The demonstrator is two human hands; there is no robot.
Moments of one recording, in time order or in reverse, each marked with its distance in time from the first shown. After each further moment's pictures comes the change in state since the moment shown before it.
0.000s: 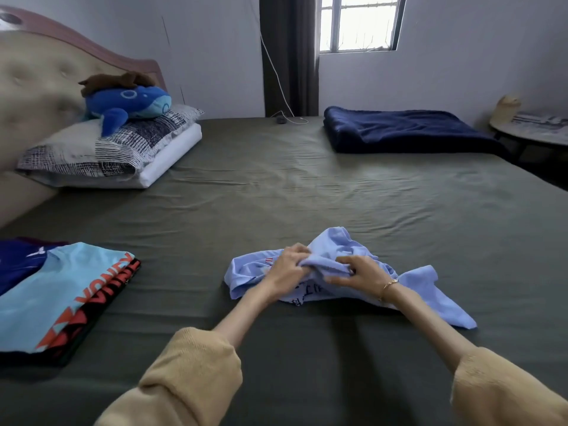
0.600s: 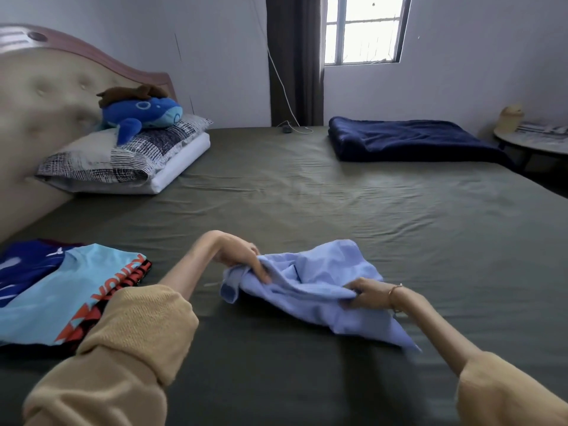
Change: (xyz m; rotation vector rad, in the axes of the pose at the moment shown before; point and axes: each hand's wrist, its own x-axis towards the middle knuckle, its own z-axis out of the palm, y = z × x) left_hand -0.017 0.018 -0.123 0.248 -0.624 -0.441; right_hand -0.026 -0.022 -0.017 0.005 -0.413 0.250
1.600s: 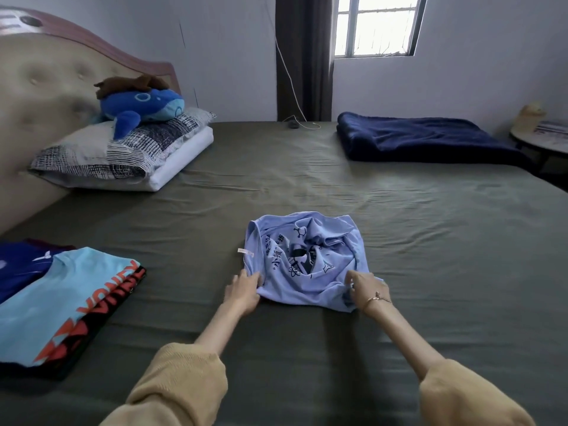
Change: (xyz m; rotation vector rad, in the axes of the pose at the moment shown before) left_hand 0.099 -0.057 0.060 0.145 0.612 -0.237; right_hand 0.086 0.005 0.011 -0.277 0.456 0.208
